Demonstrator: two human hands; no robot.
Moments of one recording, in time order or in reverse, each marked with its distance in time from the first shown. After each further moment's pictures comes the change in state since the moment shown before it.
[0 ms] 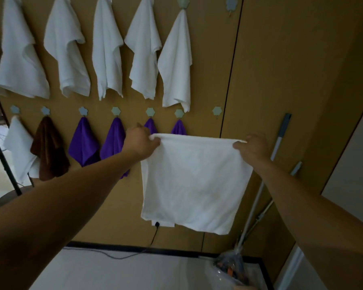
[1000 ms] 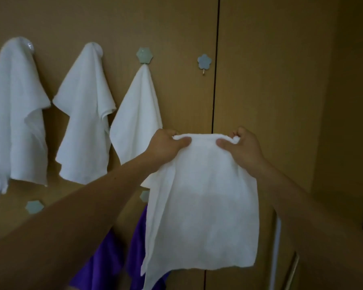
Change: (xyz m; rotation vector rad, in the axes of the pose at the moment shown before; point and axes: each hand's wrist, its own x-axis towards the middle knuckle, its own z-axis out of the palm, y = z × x) left_hand 0.325 0.102 0.093 -0.715 -0.183 0.161; right_hand 0.267 -0.096 0.004 0.394 0.242 -0.332
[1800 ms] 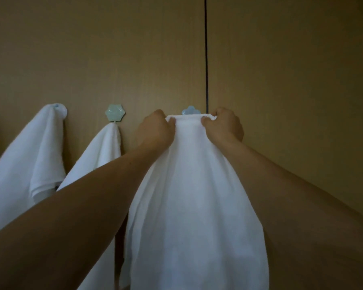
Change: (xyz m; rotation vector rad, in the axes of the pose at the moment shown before) left_hand 0.244 0.080 0.022 0.581 0.669 0.263; right_hand 0.269 -0.040 0.023 -0.225 0.246 -0.265
